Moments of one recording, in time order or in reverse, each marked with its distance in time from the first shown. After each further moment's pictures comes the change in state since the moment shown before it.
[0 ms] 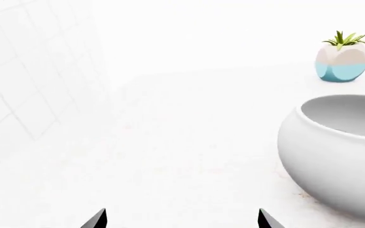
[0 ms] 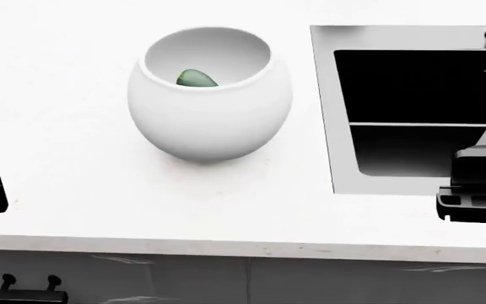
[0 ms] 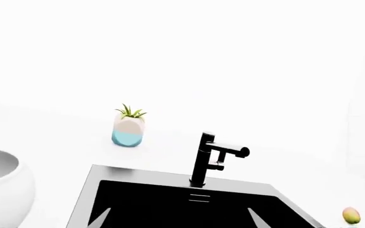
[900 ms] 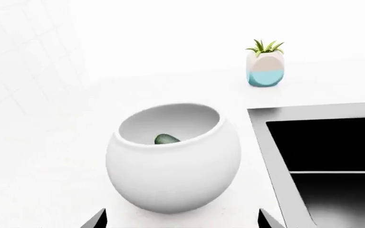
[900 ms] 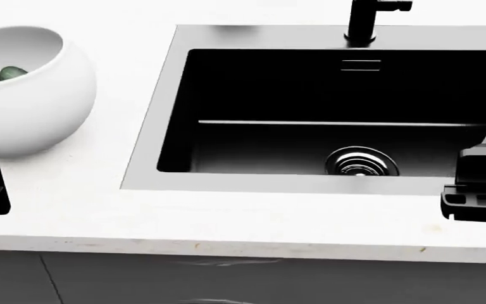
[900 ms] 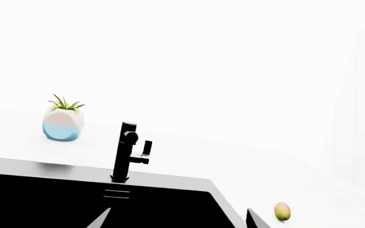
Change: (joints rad) left arm 0.004 -0.008 0.014 0.006 -0.002 0.016 0.004; right arm -0.022 0.002 0.027 -0.003 0.000 -0.011 -0.003
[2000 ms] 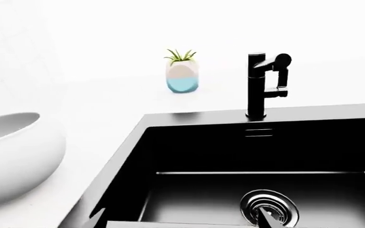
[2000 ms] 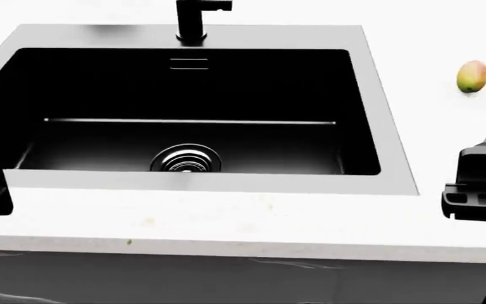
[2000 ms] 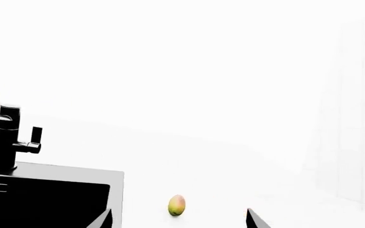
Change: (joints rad) left arm 0.003 -0.005 0.009 0.001 -0.009 0.019 0.003; right arm -0.003 -0.003 0.015 -0.004 0.011 0.003 0.001
